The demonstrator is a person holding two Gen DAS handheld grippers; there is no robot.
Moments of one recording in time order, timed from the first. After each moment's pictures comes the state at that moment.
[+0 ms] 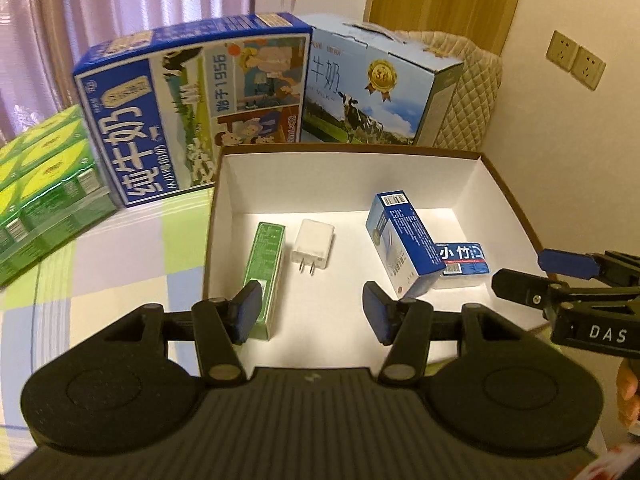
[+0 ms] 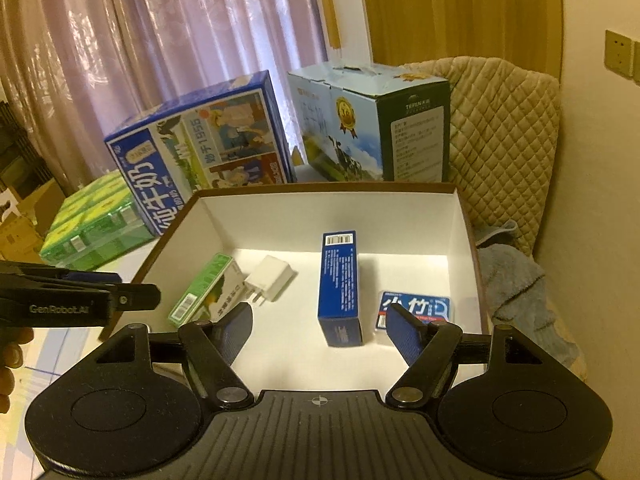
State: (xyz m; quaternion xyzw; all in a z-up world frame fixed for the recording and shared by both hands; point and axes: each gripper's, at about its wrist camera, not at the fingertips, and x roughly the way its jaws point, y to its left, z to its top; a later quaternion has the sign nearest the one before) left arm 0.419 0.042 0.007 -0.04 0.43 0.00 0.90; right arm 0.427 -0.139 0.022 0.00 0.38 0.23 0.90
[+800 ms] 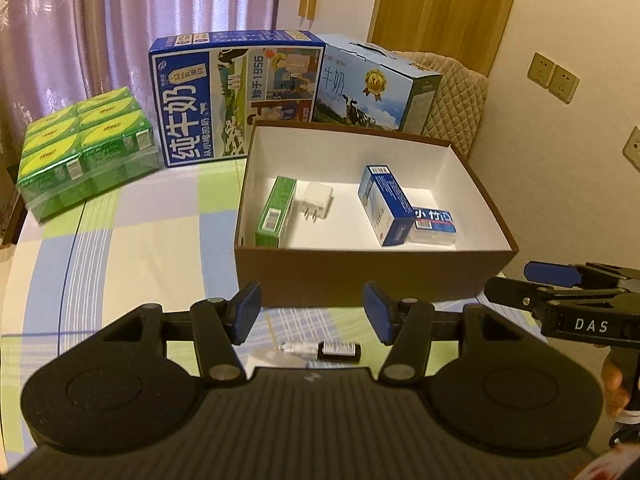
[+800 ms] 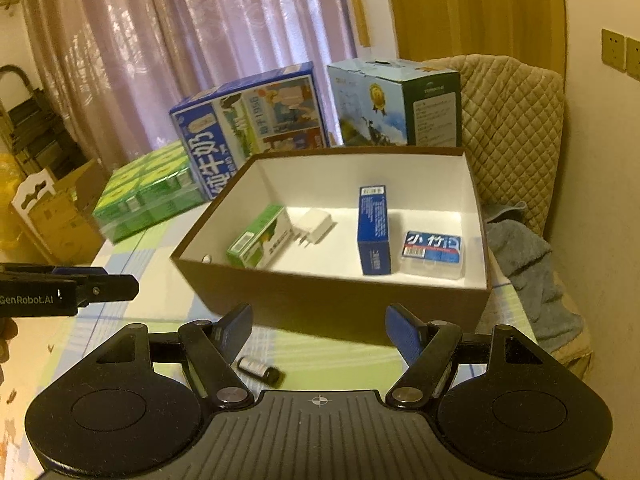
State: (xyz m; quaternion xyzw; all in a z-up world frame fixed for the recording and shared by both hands) left arm 0.278 0.038 0.031 -0.07 0.39 0.02 0.92; right arm 0.320 -0.160 0.035 0.00 0.38 0.28 0.88
